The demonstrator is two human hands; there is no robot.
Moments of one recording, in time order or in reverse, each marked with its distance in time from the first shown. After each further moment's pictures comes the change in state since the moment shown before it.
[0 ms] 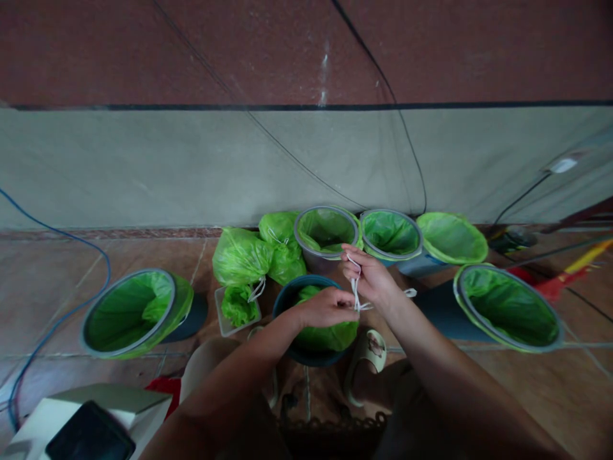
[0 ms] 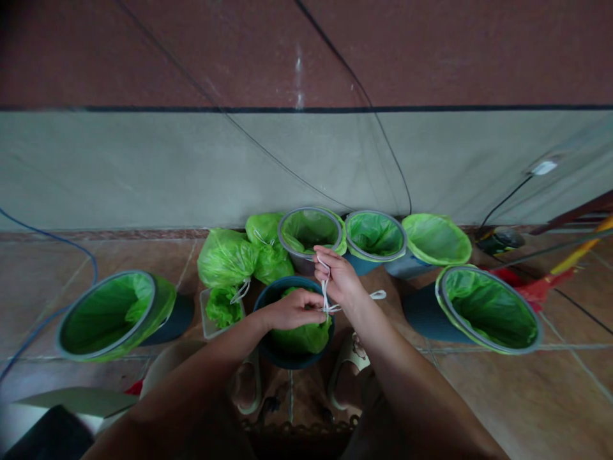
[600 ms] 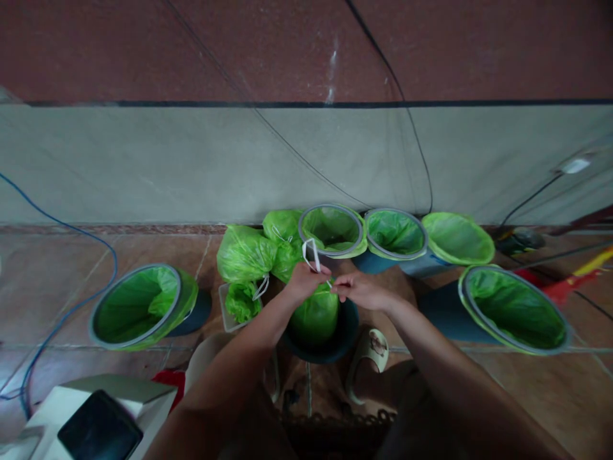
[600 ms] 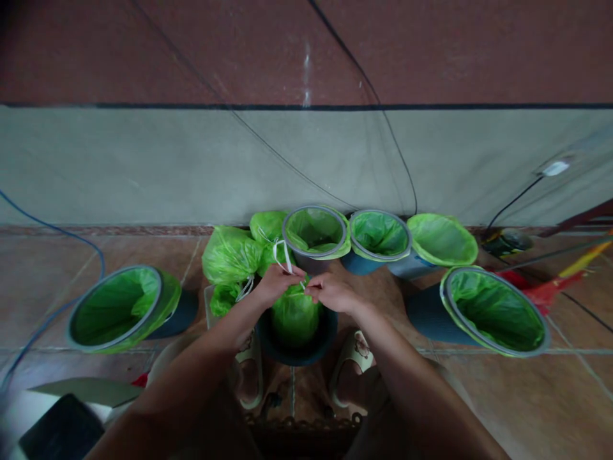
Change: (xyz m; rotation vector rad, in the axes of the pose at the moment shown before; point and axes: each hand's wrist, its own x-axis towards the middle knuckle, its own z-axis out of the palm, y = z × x) left_hand -0.002 -0.019 -0.039 -0.201 0.659 -0.191; right_hand -0.010 0.027 -0.019 -1.175 -0.354 0.024
